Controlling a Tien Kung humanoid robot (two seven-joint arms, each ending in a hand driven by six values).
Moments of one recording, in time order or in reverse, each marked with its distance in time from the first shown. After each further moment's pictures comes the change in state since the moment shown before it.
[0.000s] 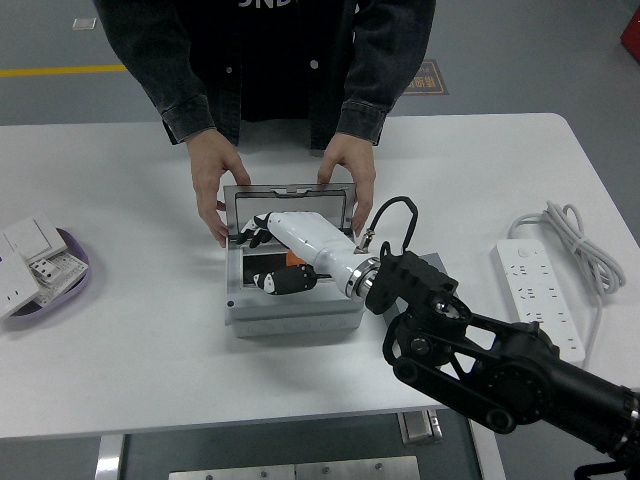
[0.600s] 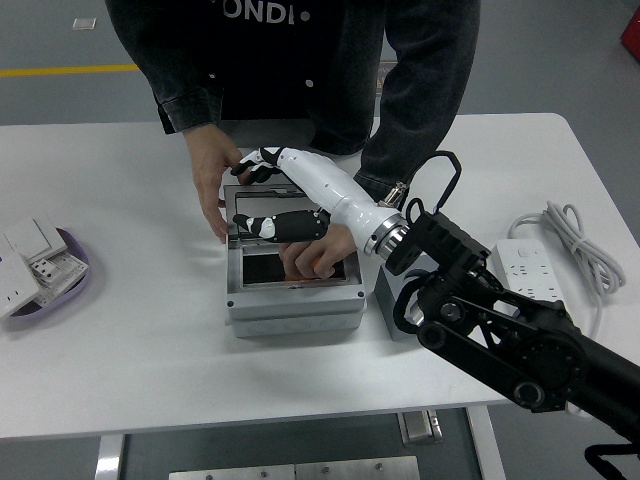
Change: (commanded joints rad) left arm 0.001 0.008 -0.004 0.000 0.004 0.002 0.004; right arm 0.050 -0.029 0.105 0.061 0.053 -0.035 0.031
